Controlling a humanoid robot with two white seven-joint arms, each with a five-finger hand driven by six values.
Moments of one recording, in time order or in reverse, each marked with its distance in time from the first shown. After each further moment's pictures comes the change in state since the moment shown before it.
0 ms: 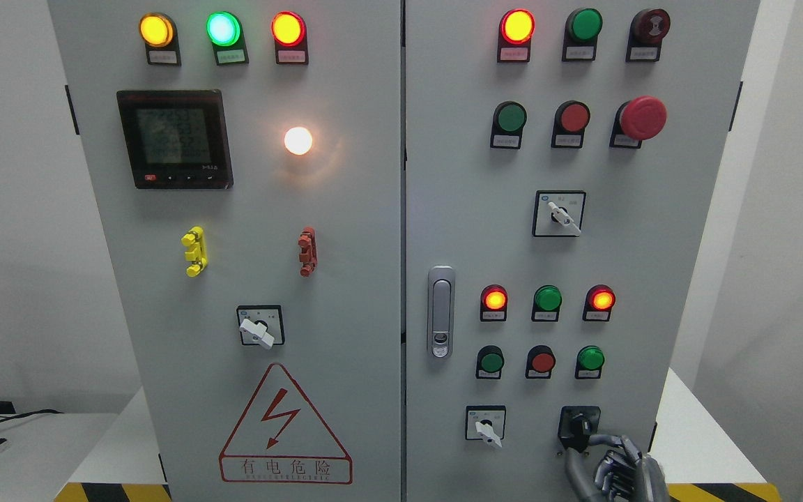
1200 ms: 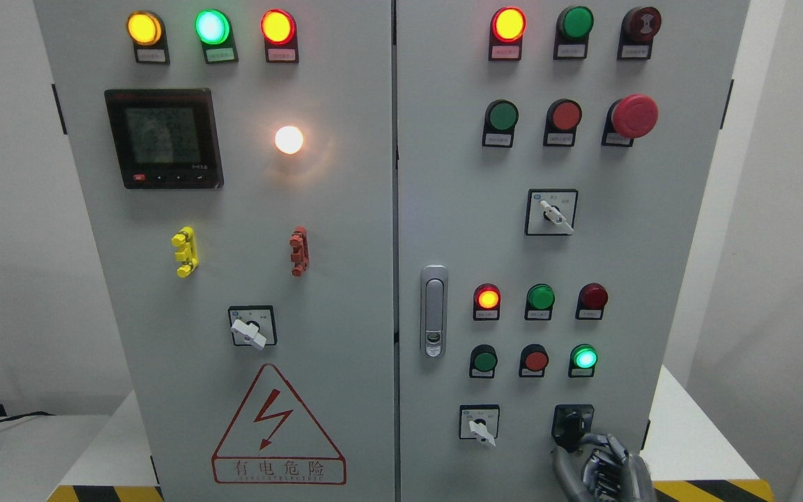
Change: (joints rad) left arm 0.000 0.000 0.000 0.000 0.000 0.000 0.000; right arm -0.010 0.005 0.030 0.001 -0.041 0.003 0.008
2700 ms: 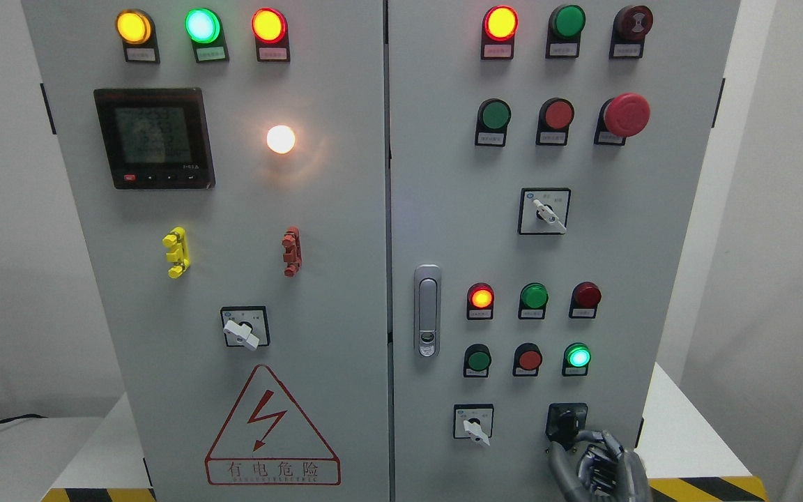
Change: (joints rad) left arm 0.000 0.000 0.000 0.000 0.000 0.000 0.000; right arm -0.009 0.001 0.013 -0.001 -0.008 0.001 -0.006
